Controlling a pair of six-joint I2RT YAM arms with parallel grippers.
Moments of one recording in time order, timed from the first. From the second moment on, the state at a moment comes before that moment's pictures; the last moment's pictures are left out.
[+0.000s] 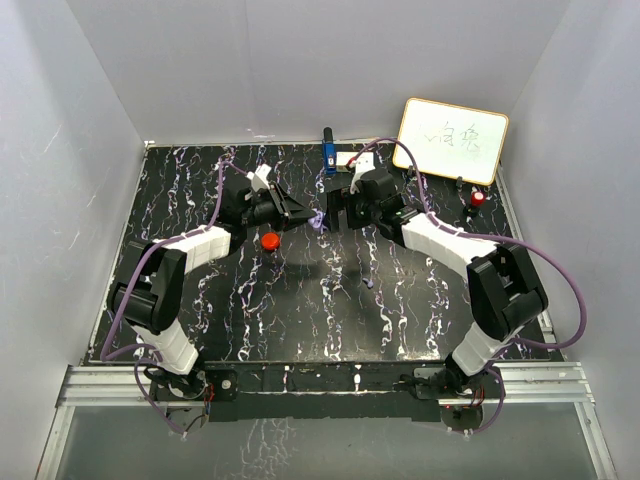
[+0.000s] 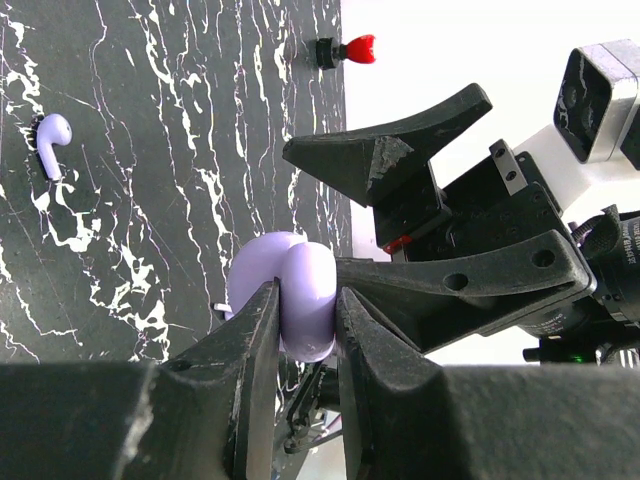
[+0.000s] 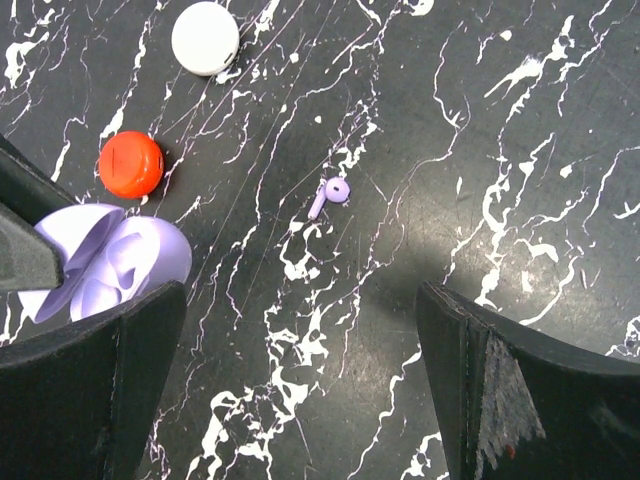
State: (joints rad) left arm -0.36 1.70 0.93 0.41 0.69 -1.08; right arm 0.51 1.65 1.12 -0.06 -0.13 0.24
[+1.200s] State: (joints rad) left arm -0.36 1.70 0.85 0.69 0.69 -1.30; right arm 0.49 1.79 1.23 -0.03 -0.15 0.31
